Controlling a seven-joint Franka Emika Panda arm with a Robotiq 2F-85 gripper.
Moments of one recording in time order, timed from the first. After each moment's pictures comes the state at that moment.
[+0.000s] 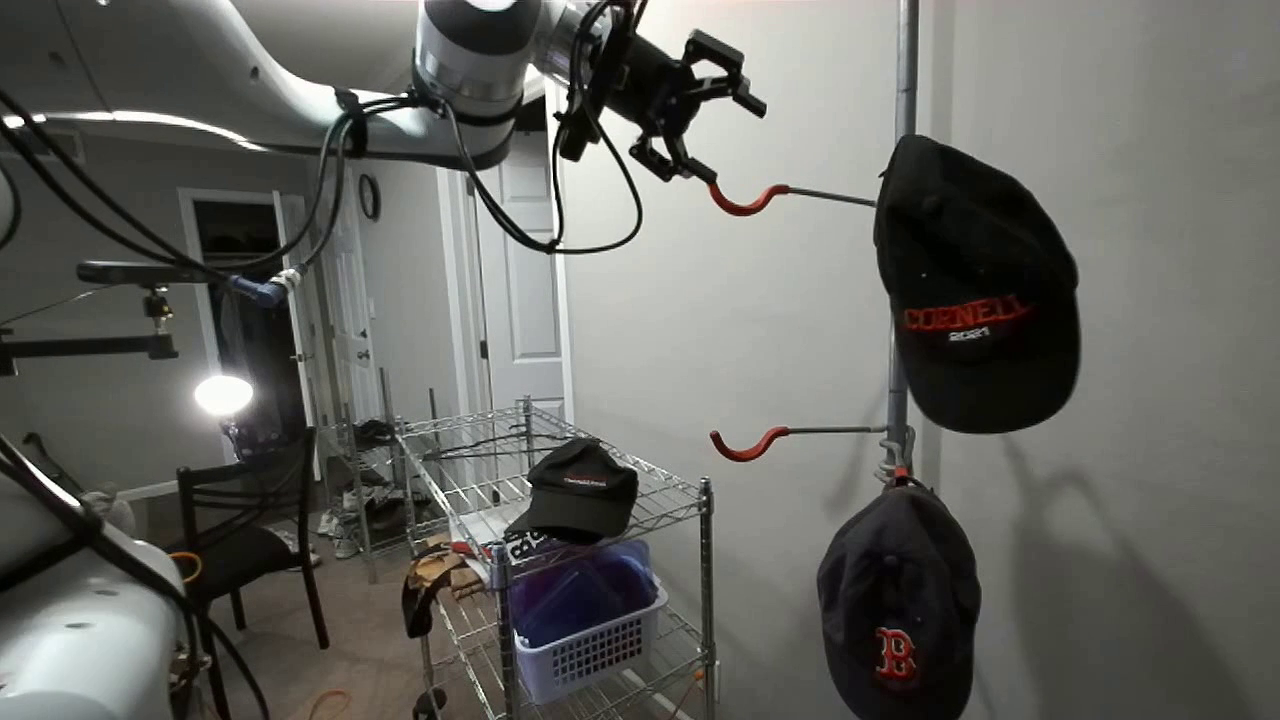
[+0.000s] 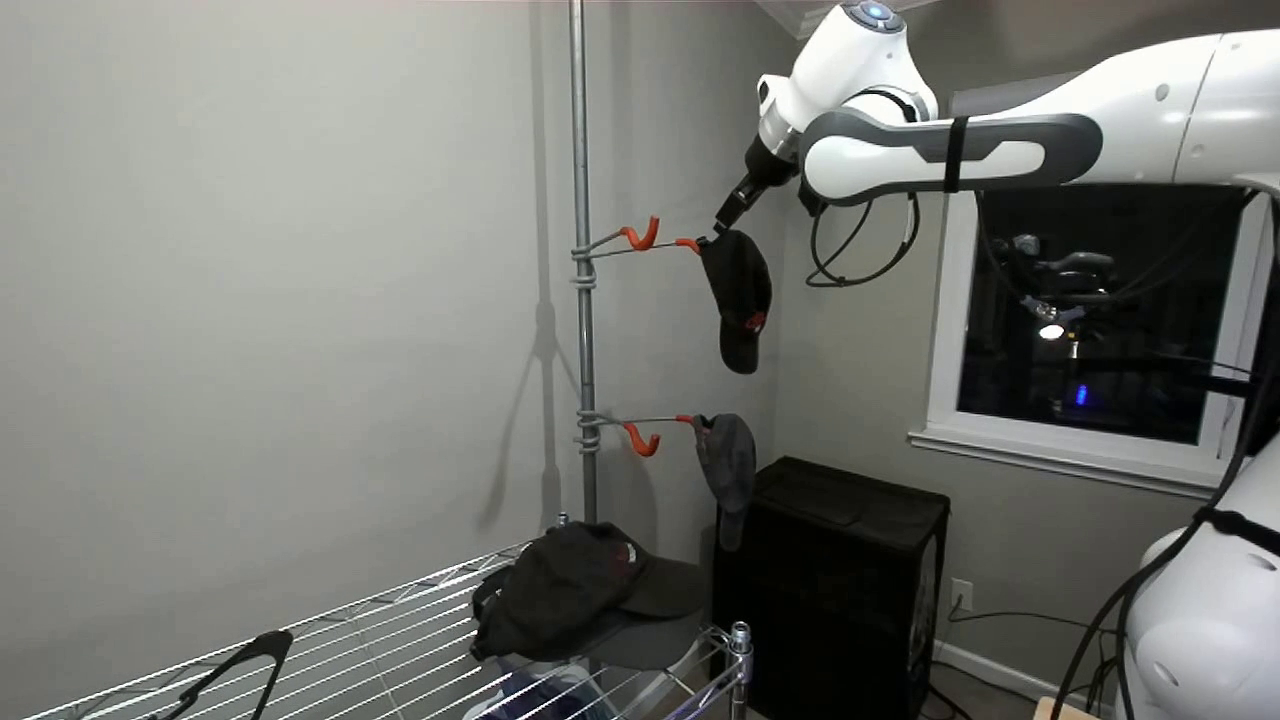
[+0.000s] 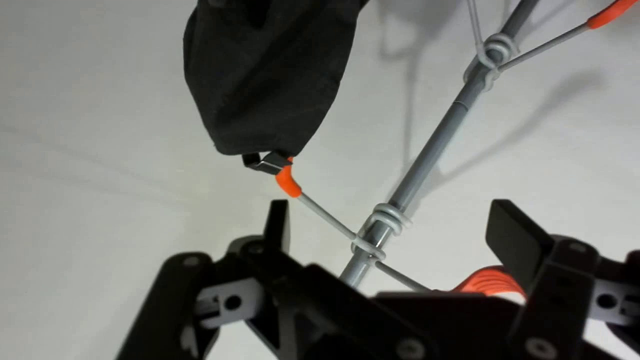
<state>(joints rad) -0.02 -0.40 0.00 -1.82 -0.53 2.35 -0.11</state>
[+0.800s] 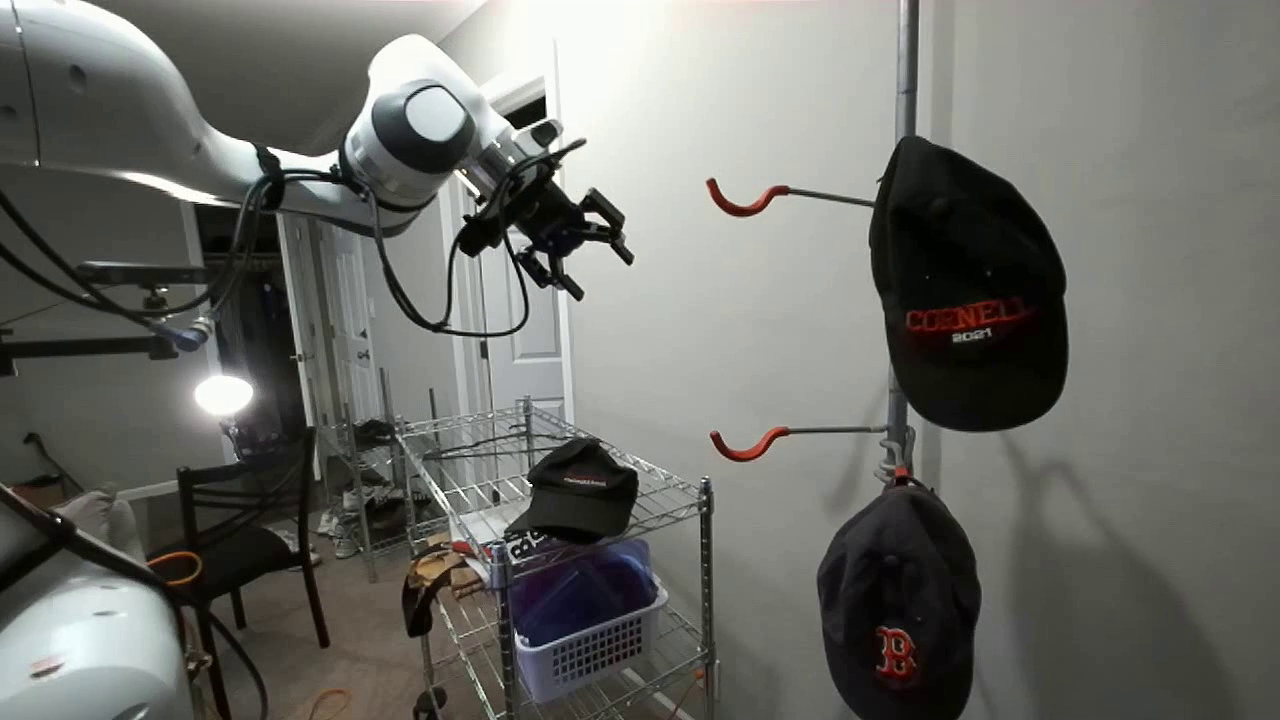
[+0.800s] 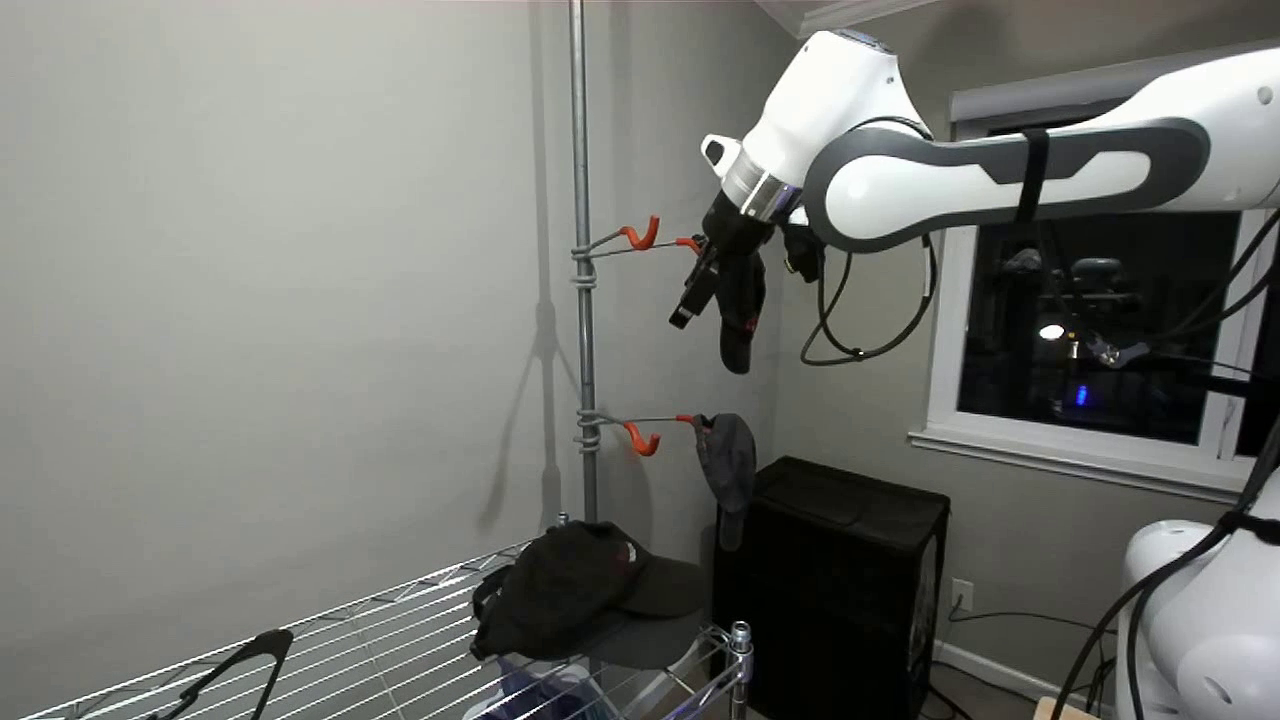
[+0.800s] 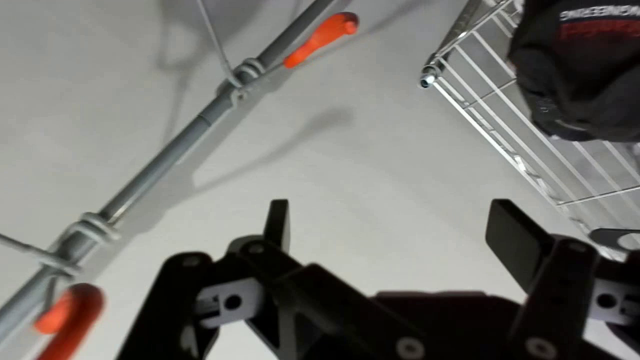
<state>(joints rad) 0.19 -0.53 0.10 -2.11 -0.33 2.26 -0.21</state>
